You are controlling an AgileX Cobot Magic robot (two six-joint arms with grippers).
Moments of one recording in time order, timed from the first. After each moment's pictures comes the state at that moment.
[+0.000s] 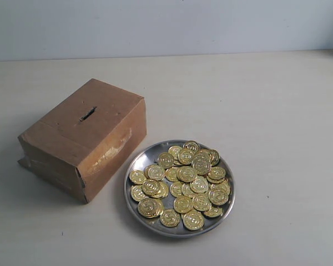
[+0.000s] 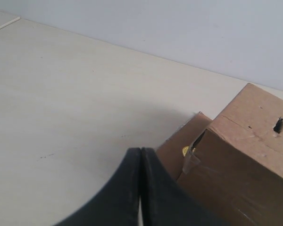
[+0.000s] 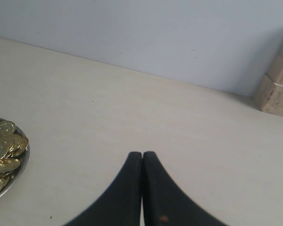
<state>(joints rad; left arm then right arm) 0.08 0.00 0.00 -0.13 0.36 -0.10 -0.05 0.00 0.00 0.18 0.33 -0.38</state>
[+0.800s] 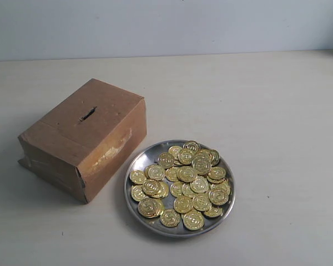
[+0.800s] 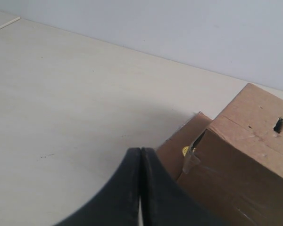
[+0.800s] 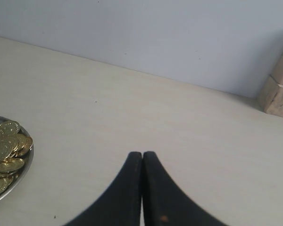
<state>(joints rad) 0.08 0.00 0.00 -0.13 0.36 -0.10 -0.04 0.00 0.00 0.18 0.33 -0.38</state>
